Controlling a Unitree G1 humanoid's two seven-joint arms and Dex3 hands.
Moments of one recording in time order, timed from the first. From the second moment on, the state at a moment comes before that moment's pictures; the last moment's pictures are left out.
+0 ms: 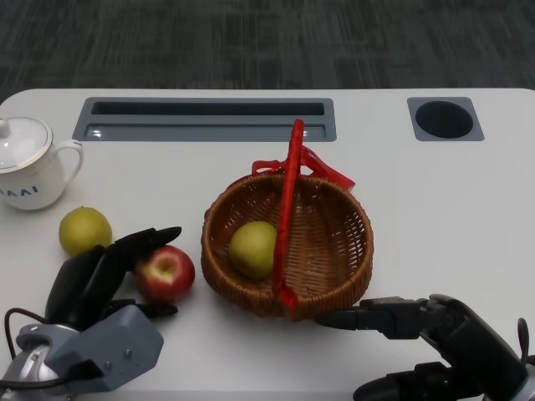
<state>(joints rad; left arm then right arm) -0.48 0.28 -0.26 1.23 0.50 -0.83 0.43 -0.07 -0.17 0.21 0.47 0.12 -1.07 0.54</state>
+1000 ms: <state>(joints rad) -0.22 0.33 -0.12 0.70 0.40 -0.92 0.28 -0.07 -0.17 0.21 0.49 0.14 -1.08 0.55</state>
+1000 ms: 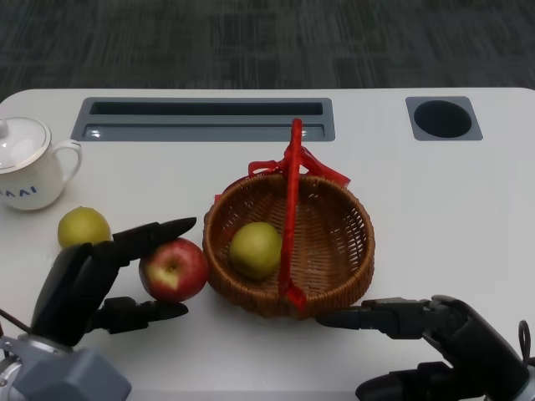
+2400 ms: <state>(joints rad) -0.30 0.26 -0.10 0.34 0.38 -0.75 0.11 -0.07 -0.16 0.21 0.48 0.14 -1.07 0.56</state>
